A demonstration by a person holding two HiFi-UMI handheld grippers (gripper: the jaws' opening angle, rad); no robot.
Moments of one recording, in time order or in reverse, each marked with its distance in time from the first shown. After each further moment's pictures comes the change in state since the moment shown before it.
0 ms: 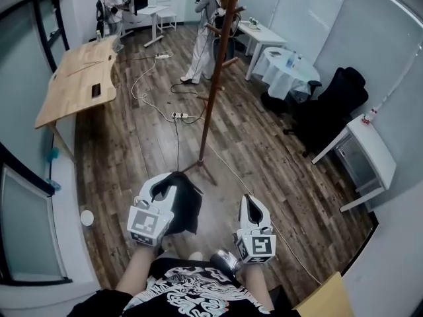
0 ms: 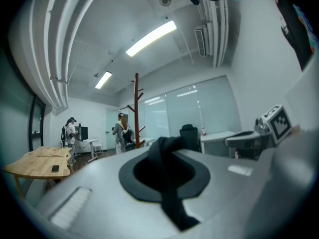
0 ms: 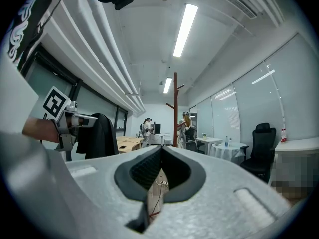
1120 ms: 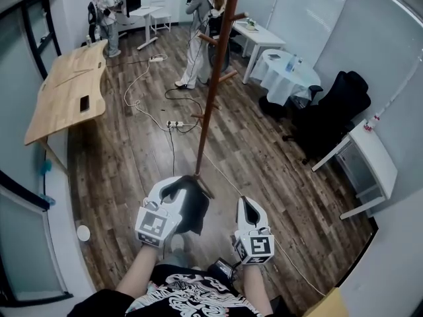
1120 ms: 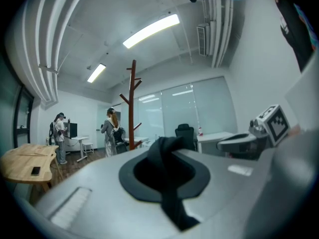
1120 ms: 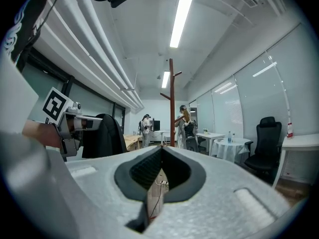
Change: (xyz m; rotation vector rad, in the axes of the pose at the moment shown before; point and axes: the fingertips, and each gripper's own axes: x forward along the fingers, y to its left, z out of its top) left arm 0.144 0.052 -0.020 -0.009 0.006 -0.094; right arm 0.141 -0.043 -0.017 0.025 0.049 0.011
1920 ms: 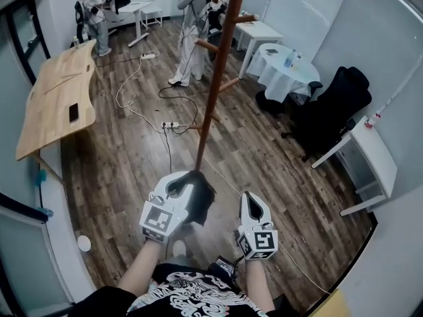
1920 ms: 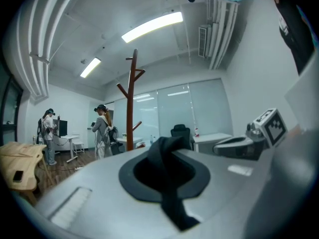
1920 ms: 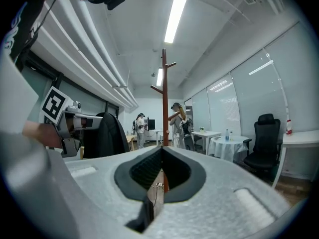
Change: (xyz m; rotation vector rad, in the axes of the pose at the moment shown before) left arm 0.100 0.064 -0.001 -0.037 -0.025 -0.108; right arm 0.107 -0.038 -0.002 0.033 0.015 -0.058
